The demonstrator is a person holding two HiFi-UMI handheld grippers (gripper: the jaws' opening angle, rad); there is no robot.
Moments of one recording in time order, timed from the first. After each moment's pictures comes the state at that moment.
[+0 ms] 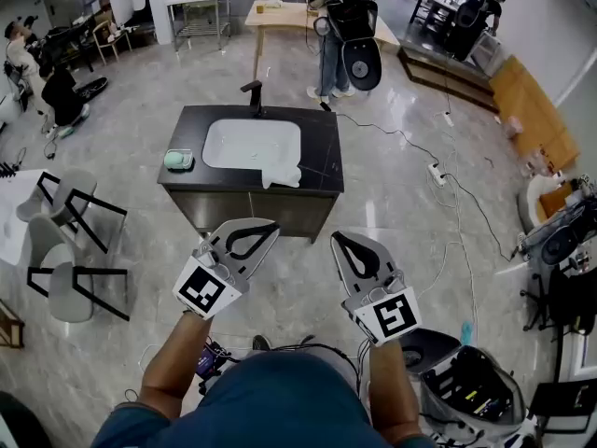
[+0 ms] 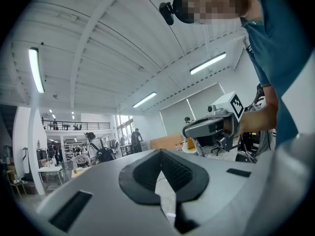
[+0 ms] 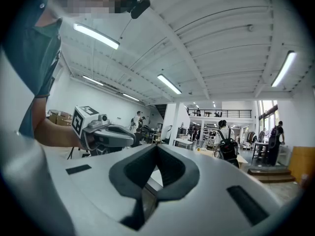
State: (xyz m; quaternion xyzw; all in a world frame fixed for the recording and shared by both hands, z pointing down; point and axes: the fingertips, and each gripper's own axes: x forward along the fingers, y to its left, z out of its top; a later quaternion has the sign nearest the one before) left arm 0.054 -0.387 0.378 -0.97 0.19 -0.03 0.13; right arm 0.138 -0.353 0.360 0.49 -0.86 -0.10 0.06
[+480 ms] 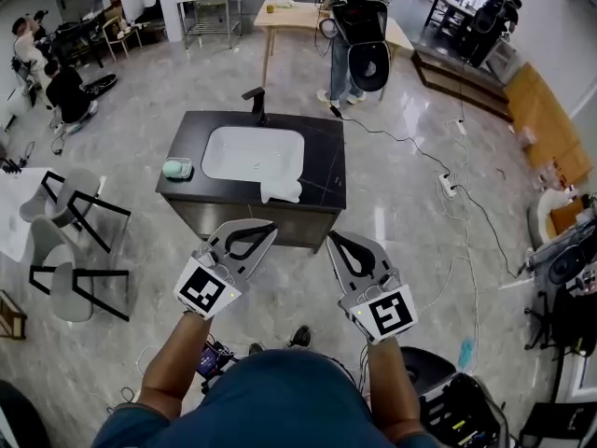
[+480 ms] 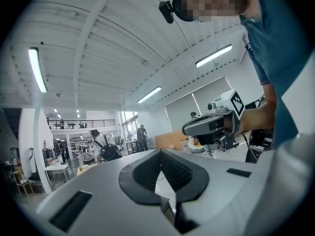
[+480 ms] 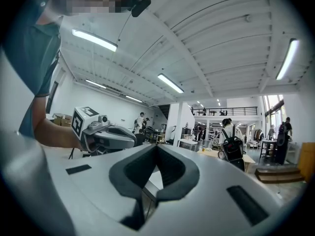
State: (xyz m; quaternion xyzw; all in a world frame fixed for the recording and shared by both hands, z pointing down) left arm 0.095 -0.459 0.390 -0.97 0.22 -0.05 0.12; right arm 0.177 -0.431 0.370 0.46 -0.88 -0.09 0.05
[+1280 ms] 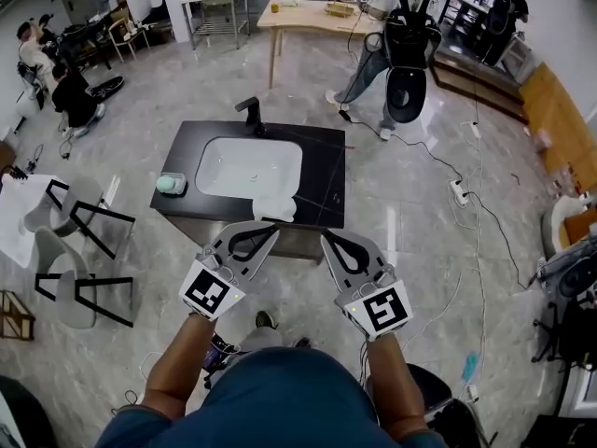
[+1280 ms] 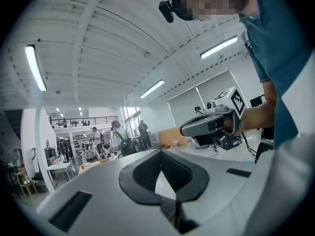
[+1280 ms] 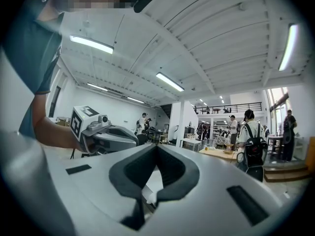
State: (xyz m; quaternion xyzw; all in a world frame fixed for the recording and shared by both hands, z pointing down) left arm 0.160 -0.541 0.400 -0.96 0.24 -0.07 0.12; right arm 0.232 -0.521 0.380 0.44 -0.89 -0.08 0.04
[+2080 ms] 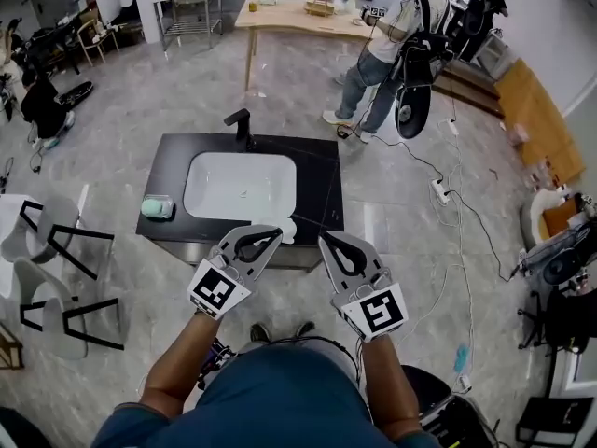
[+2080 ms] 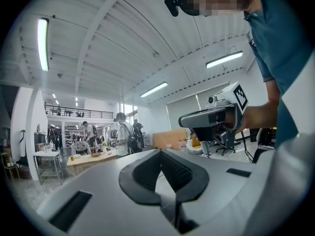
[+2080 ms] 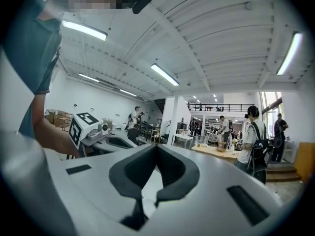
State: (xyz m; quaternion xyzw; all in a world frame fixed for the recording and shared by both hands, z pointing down) left arm 0.126 -0.639 0.441 -0.98 0.20 -0.04 0.06; right arm 0.186 -0.611 0.393 0.48 -0.87 -0.07 0.08
